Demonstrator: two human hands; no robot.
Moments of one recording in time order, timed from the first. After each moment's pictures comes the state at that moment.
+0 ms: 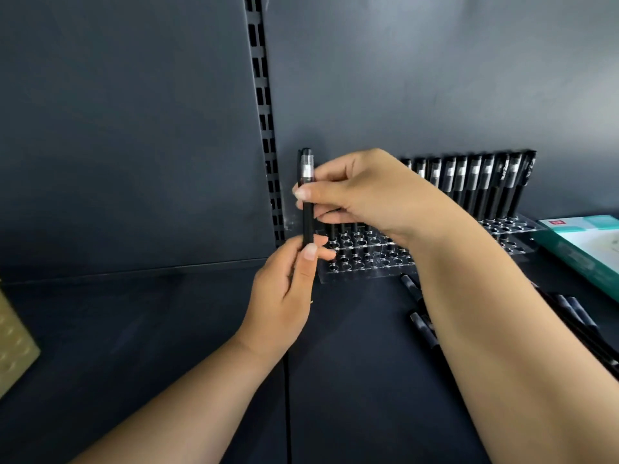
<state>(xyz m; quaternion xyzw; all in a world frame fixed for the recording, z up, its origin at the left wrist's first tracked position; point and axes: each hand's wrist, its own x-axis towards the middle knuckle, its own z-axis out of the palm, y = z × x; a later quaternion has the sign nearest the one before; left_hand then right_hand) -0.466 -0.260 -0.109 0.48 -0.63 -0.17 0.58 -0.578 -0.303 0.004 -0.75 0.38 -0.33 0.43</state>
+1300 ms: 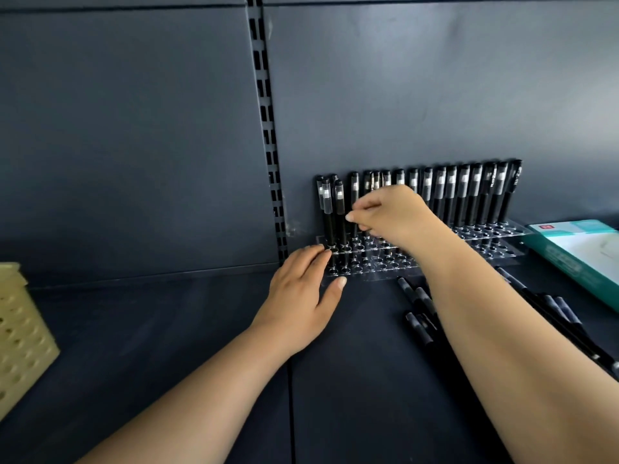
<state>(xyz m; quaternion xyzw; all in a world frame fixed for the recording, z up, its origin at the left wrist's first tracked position) -0.466 -0.267 -0.113 0.60 -0.75 -0.02 0.27 -0.604 -0.337 -0.027 -0.74 0.54 -0.32 0.25</state>
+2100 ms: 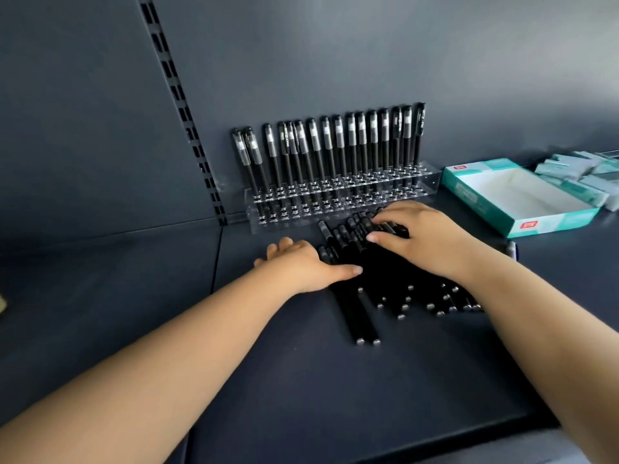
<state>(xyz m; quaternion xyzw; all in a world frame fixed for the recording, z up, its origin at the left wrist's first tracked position) -0.582 -0.249 -0.092 0.76 -0.62 -0.19 -0.06 -0.753 -0.280 -0.093 -0.84 0.50 -0.22 0.08</state>
